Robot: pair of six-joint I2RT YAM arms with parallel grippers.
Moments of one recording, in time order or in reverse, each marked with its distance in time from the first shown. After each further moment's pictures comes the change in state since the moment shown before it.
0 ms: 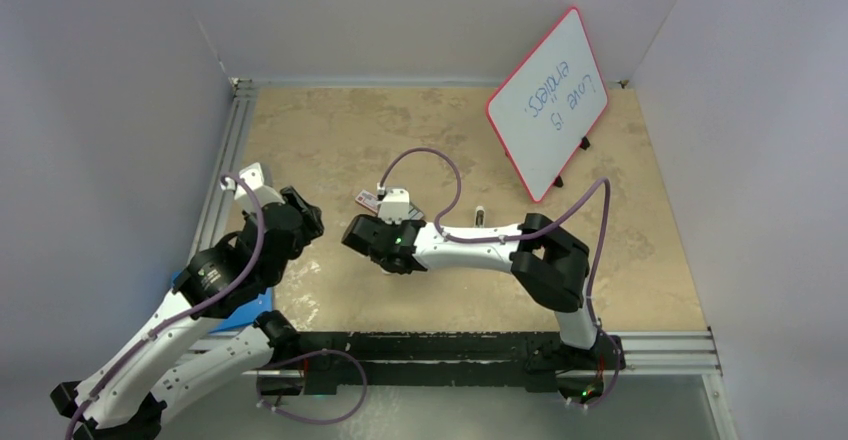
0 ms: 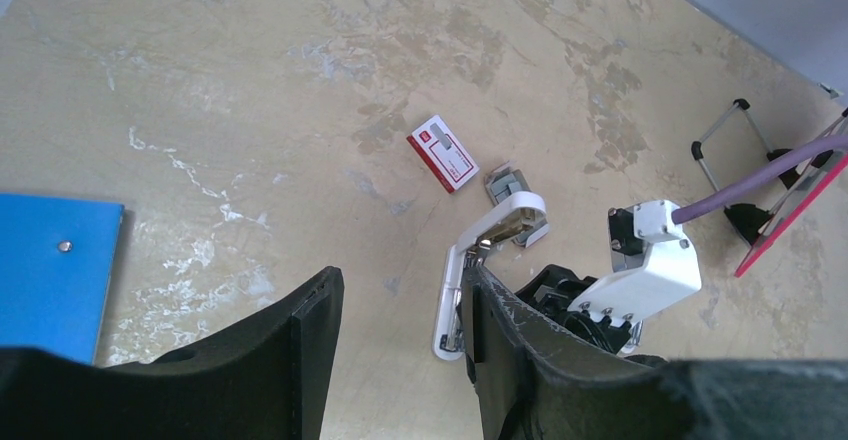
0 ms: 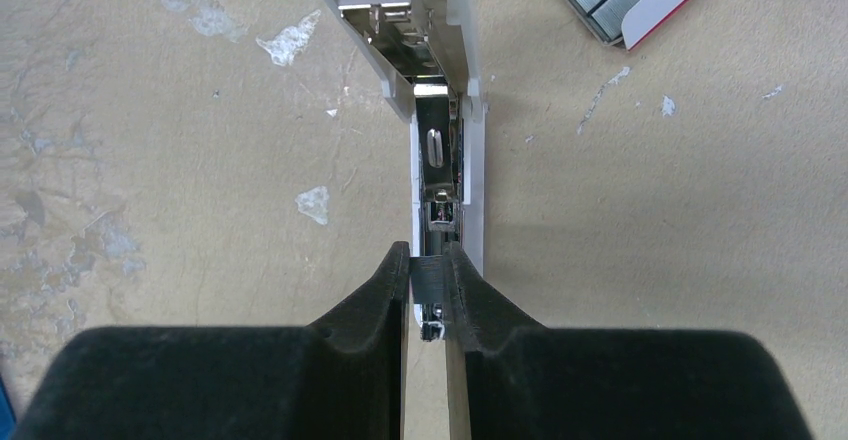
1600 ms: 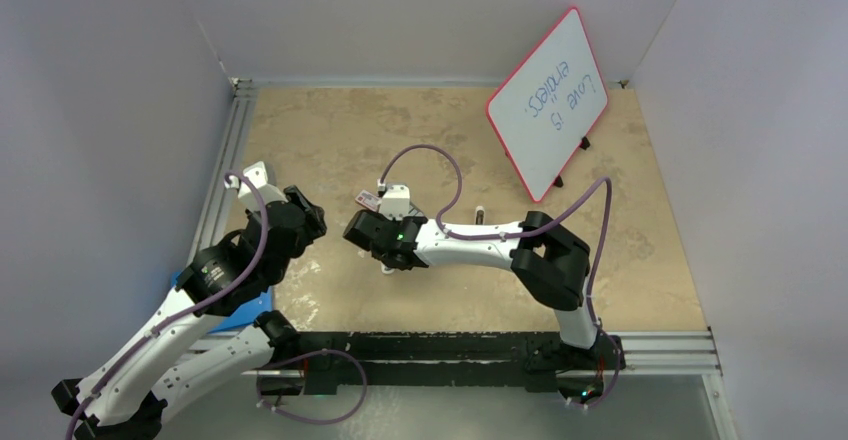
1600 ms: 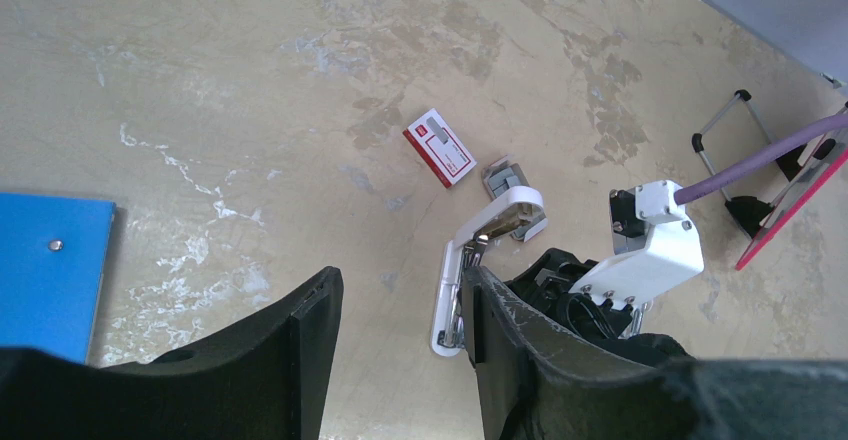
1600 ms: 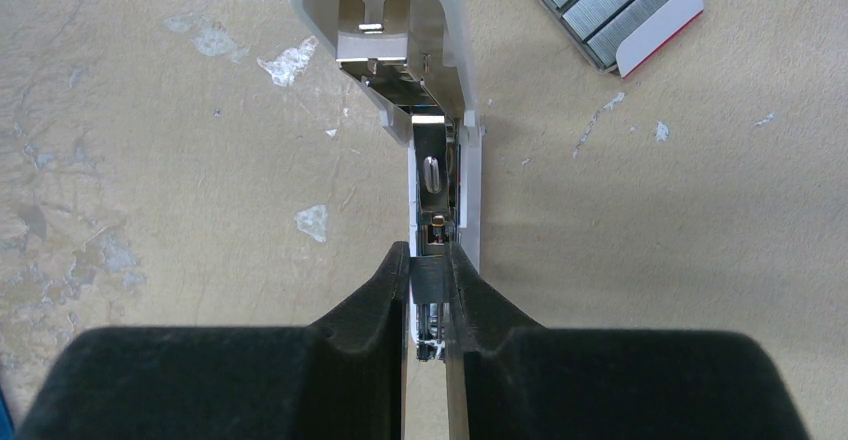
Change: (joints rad) left arm 0.000 0.018 0.000 0.007 0.014 0.000; right arm -0.021 0.001 -0.001 0.025 -0.009 -0.034
